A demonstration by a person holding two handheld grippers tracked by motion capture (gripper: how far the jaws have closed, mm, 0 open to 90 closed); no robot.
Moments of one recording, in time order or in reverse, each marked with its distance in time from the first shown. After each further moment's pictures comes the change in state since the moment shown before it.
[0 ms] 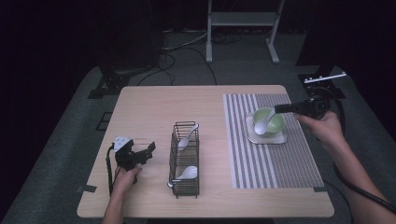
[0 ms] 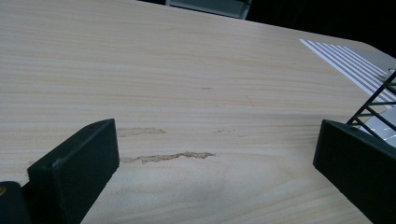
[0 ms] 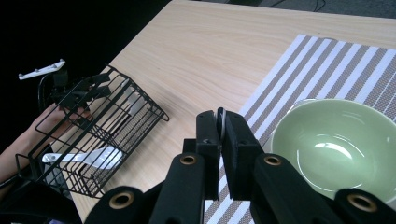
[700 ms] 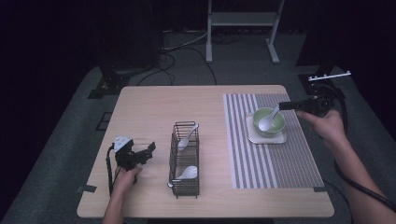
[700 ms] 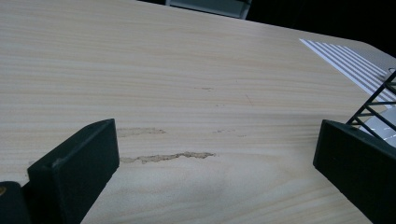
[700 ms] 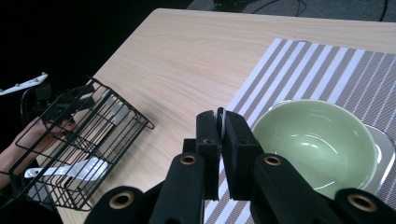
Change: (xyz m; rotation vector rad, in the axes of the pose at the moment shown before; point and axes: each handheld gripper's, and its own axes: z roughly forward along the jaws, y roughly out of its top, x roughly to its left) left arm 0.000 0.000 0.000 0.000 0.001 0.000; right arm -0.017 0.001 -0.004 -0.026 -0.043 0.046
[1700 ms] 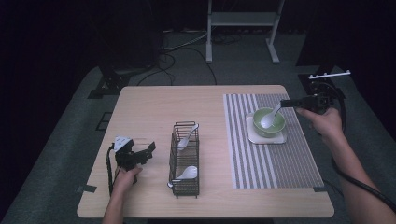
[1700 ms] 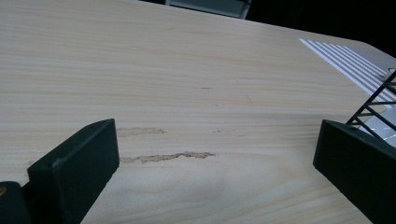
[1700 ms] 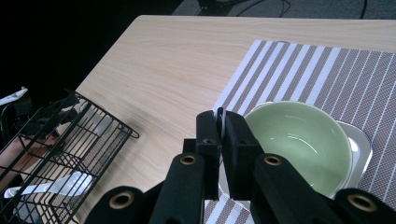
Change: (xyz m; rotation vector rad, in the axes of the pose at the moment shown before) left arm 0.000 0.000 0.000 0.000 -0.001 0.000; right arm -0.017 0.004 0.005 -0.014 -0.038 0.048
